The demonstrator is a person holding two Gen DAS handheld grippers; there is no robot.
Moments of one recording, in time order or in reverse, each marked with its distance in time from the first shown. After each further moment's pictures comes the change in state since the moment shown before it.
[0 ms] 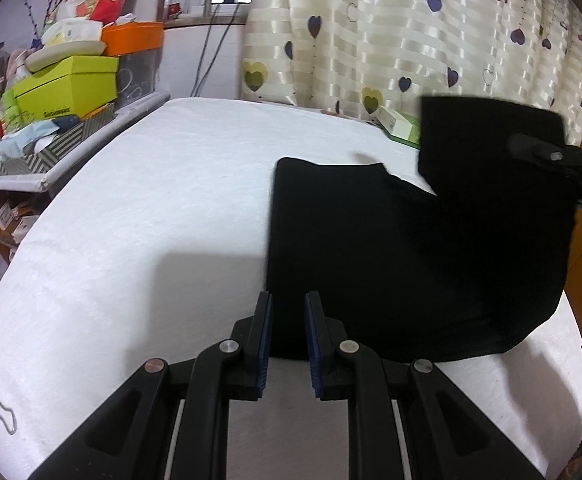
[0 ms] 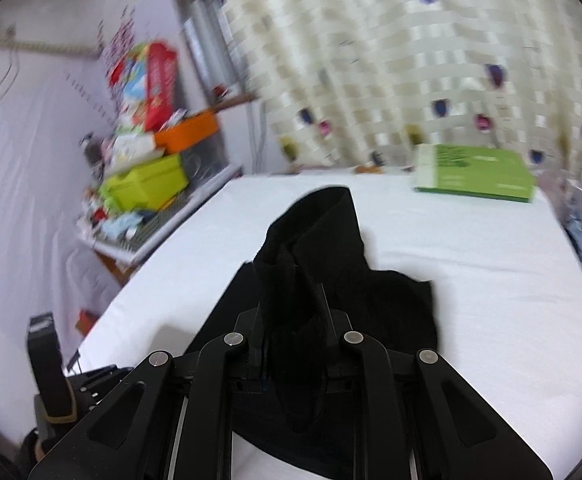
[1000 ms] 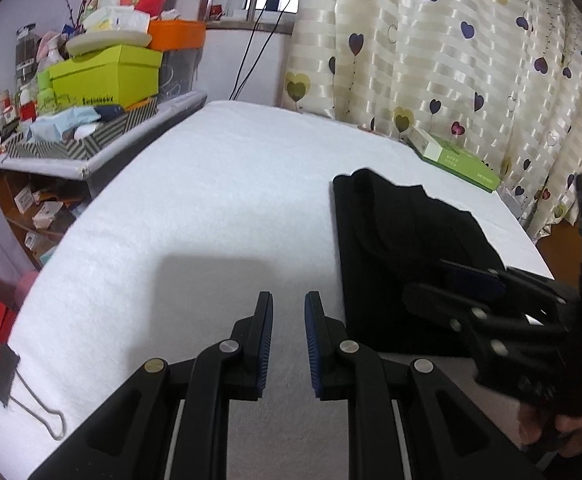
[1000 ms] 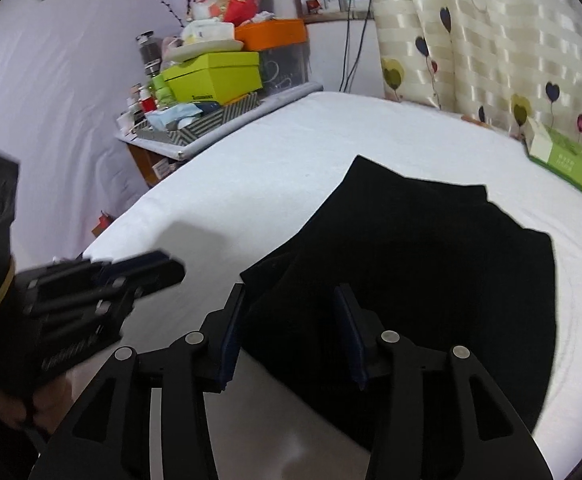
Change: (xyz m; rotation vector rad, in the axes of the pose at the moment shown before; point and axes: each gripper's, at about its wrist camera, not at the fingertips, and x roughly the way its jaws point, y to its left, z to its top) left arm -0.021 0.046 0.003 -0.060 -0.032 0.034; right arm 0.067 0.081 -0.063 -0.226 0.182 0.121
